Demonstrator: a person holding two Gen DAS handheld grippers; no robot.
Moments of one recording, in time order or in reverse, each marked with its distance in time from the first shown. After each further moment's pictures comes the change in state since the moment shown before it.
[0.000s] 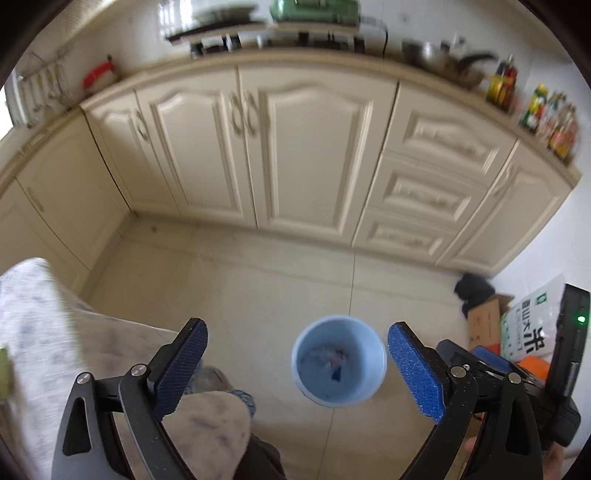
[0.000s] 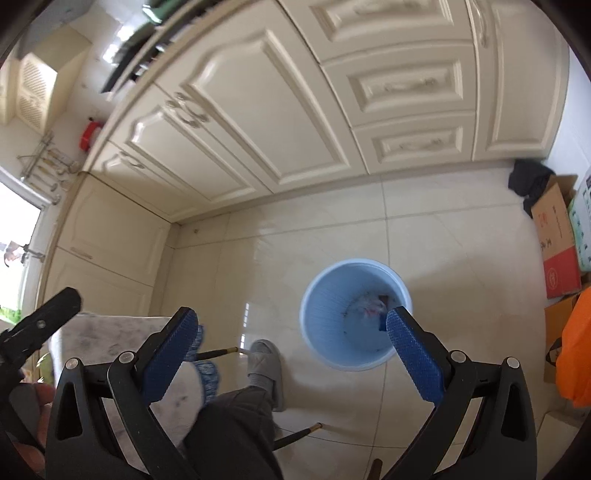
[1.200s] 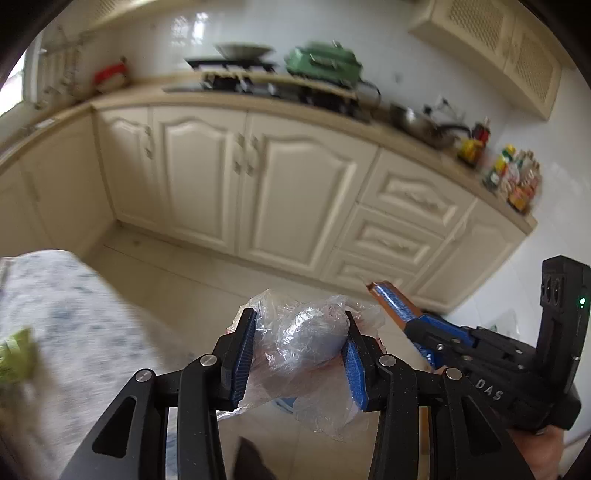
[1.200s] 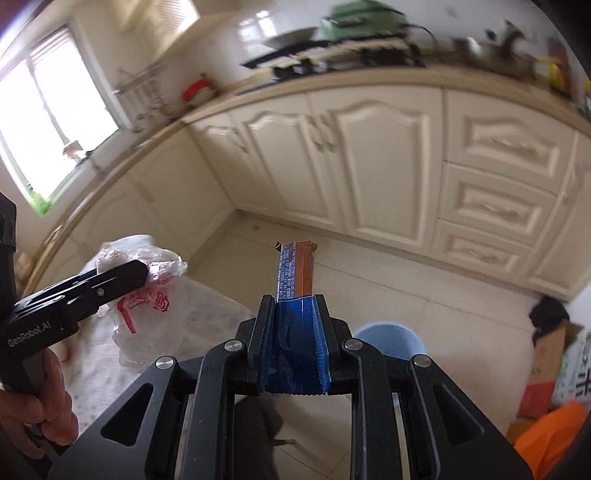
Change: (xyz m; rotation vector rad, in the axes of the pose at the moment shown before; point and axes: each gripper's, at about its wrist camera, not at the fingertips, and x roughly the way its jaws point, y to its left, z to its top) left arm -0.110 0.053 -0.063 -0.089 -0.084 -0.191; right arm -0.076 0.137 -0.013 -0.431 -0.079 0.088
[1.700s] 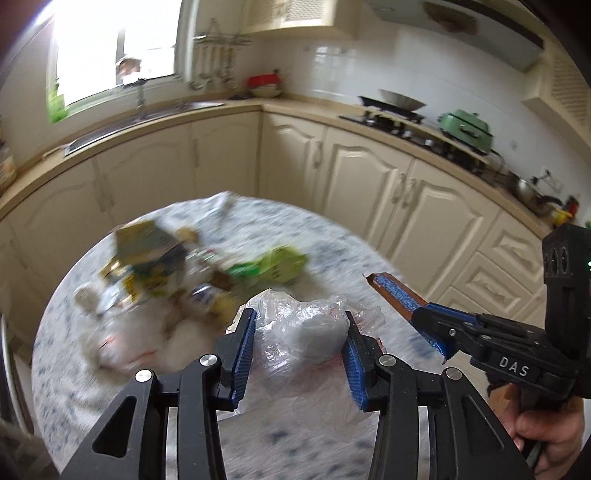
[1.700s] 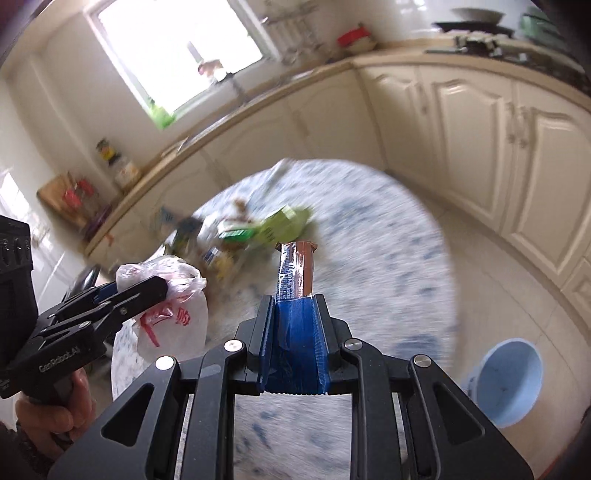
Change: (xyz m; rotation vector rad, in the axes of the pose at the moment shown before) left arm -0.202 0.135 -0.124 -0.260 -0.187 0.381; right arm 0.030 0.233 -0.052 -0.305 0.139 0.441
